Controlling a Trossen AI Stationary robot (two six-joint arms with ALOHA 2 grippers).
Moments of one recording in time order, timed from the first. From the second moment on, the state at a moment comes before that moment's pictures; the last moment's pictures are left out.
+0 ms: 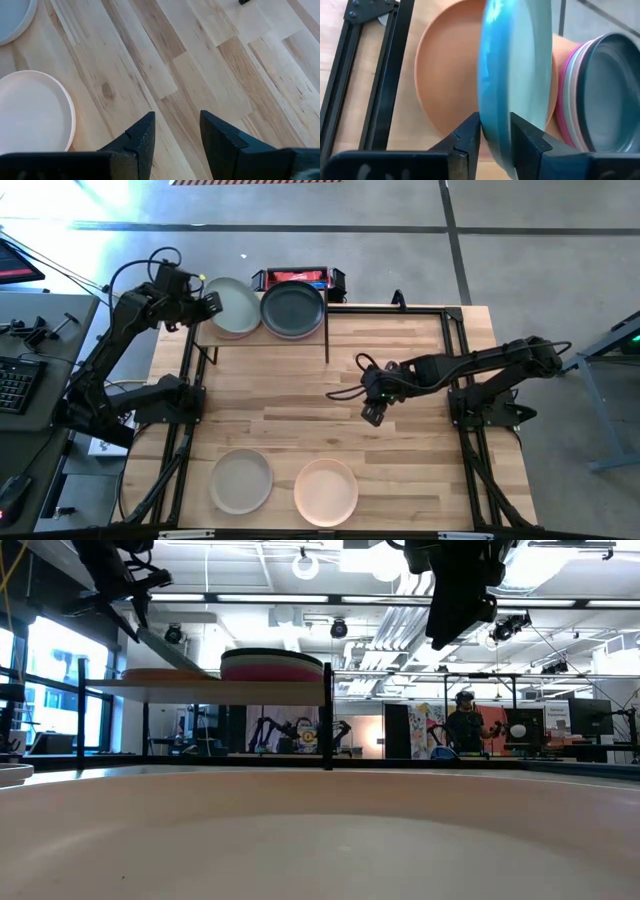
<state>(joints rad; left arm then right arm) 1.11 0.95 1.11 -1.12 0.07 -0.72 0.14 1.43 1.18 -0.84 0.15 0.63</state>
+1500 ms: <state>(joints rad) 1.11 0.98 1.11 -1.32 0.23 -0.57 0.19 1.43 1.18 -0.84 0.20 0.66</state>
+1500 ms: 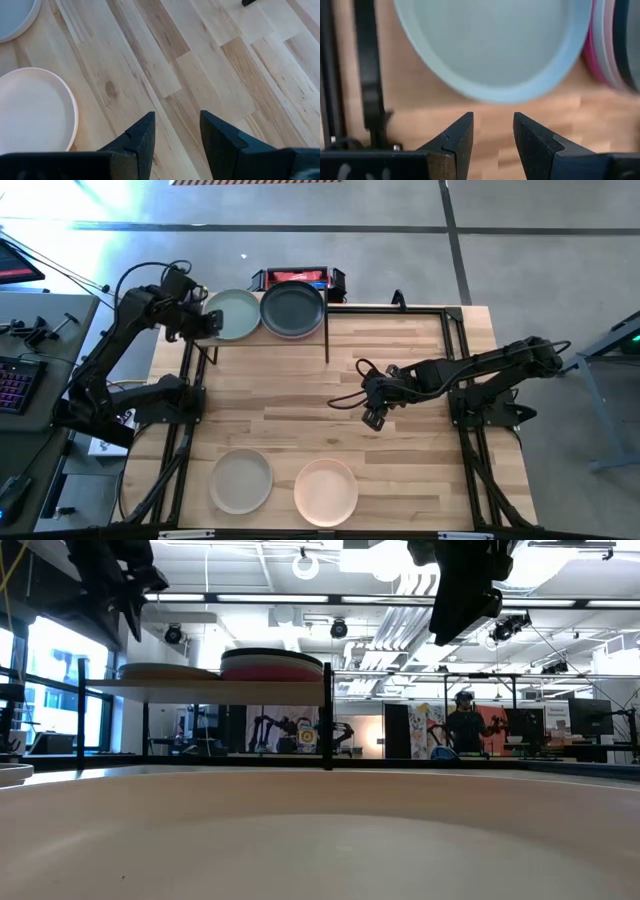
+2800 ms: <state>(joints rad) 0.11 0.87 0.85 -0.65 0.26 -0.88 0.25 1.52 1.18 -0.55 0.13 0.71</state>
